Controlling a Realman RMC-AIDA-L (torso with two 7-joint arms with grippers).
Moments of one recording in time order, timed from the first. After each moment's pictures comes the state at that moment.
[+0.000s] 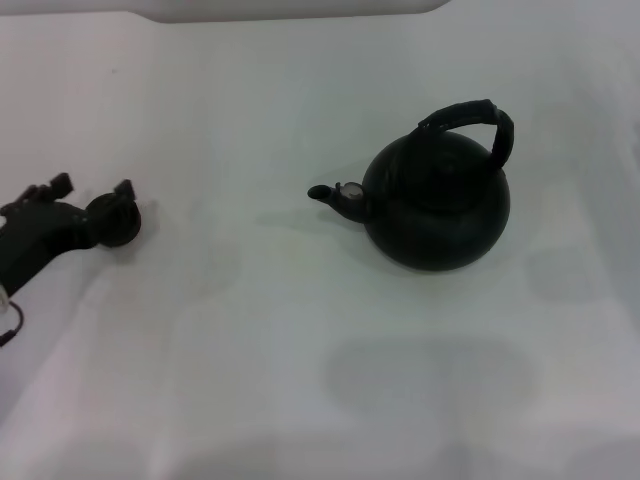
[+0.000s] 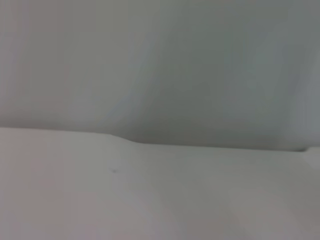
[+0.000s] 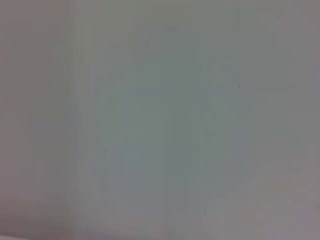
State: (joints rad) left arm 0.14 -2.07 -1.51 -1.07 1.03 -0.57 1.84; right arm 0.29 2.02 2.10 0.14 -0.61 1.20 -2.78
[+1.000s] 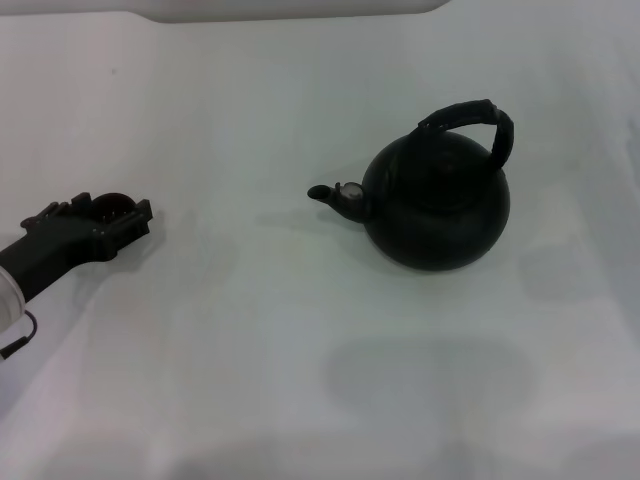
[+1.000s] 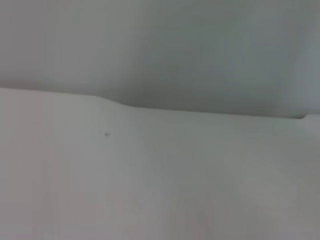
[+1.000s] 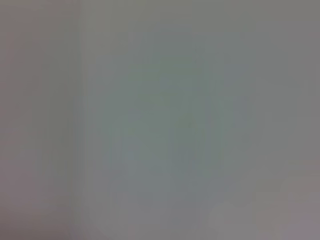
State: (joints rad) left arm 0.08 -2.07 -1.52 -1.02 1.20 -0.56 1.67; right arm 0.29 2.02 2.09 0.15 -0.61 1.22 -2.78
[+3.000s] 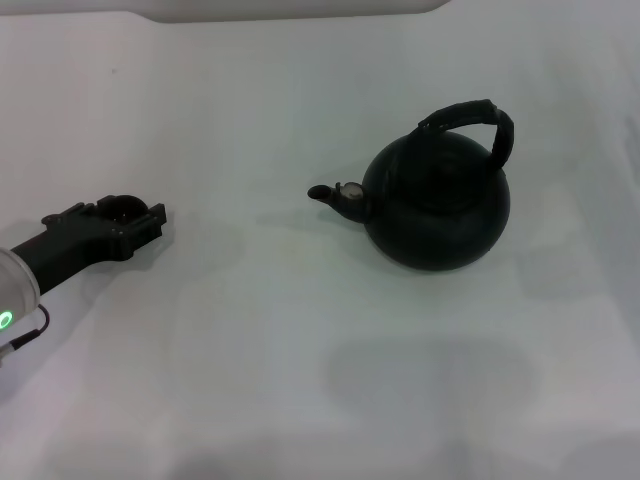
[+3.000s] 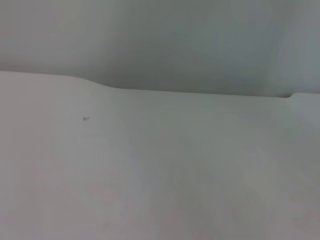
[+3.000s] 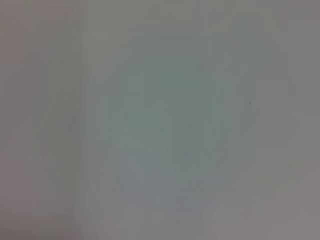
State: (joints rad) left arm 0.01 -2.07 -1.54 -0.98 1.35 -0.59 1.55; right arm 0.29 2.02 2.09 0.15 -0.61 1.23 -2.78
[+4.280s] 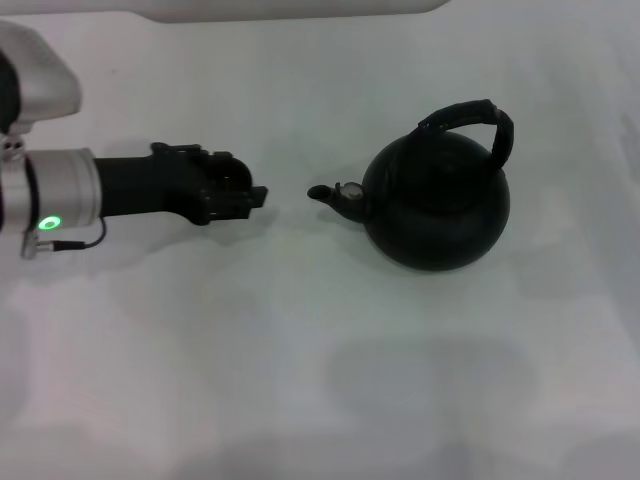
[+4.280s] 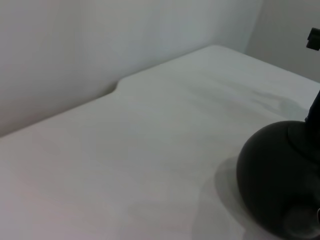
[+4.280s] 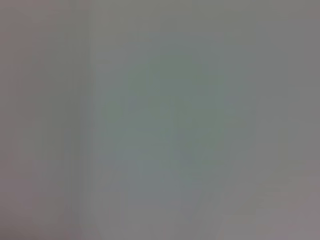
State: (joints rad) left arm -0.42 -2.07 -1.90 -0.81 1.83 -1.12 1.53; right arm 0.30 2.02 2.09 0.15 -0.61 1.24 -2.78
